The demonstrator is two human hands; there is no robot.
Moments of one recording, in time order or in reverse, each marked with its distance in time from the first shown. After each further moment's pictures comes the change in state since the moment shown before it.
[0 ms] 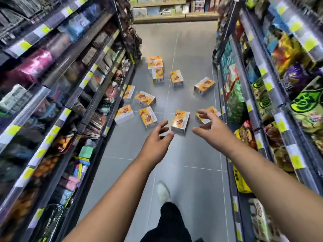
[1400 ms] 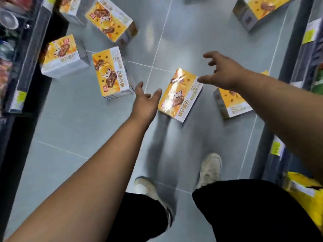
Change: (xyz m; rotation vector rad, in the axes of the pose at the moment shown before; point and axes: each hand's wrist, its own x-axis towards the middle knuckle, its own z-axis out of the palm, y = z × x) left_hand 0.716 -0.368 0.157 0.081 0.285 -0.509; right_hand 0.741 0.477 0.084 -0.507 -0.462 0.148
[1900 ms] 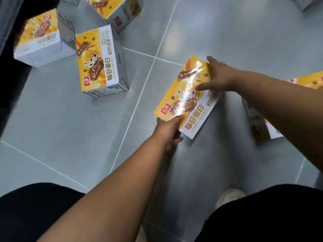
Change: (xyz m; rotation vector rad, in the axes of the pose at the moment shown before) left_hand 0.117 -0.136 0.131 -0.457 -0.111 -0.485; right_hand 0.190 0.112 0.129 -0.202 -0.155 -0.032
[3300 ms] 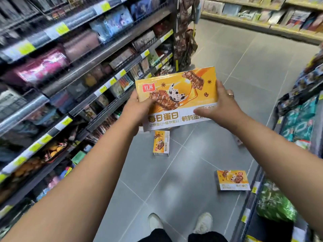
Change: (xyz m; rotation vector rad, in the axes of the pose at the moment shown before) left_hand -0.756 0.335 -0.251 0.048 0.213 0.840; right_hand -0.580 -0.493 -0.415 0.231 0.463 -0.326
